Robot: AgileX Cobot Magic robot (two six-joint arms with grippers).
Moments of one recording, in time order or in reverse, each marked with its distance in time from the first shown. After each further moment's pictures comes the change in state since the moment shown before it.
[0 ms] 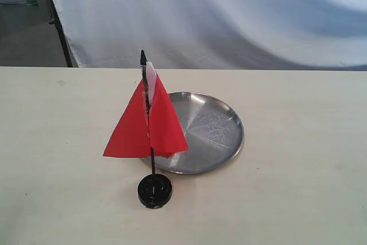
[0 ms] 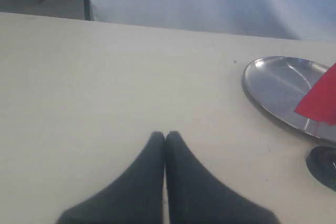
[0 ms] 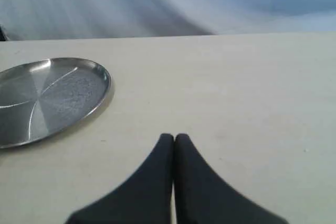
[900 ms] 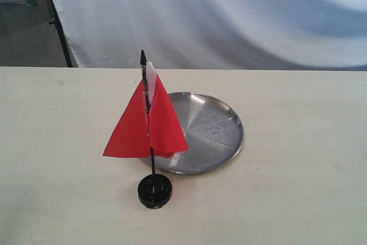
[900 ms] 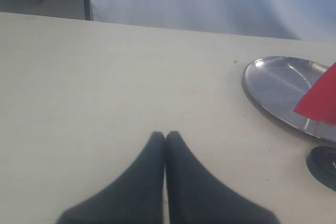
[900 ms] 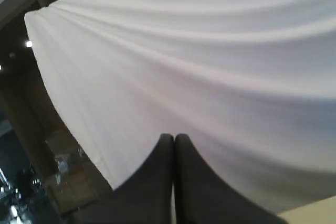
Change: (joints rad) left arm 0.000 0.000 0.000 0.000 0.000 0.000; right arm 0.000 0.049 -0.404 0.489 -0.192 0.029
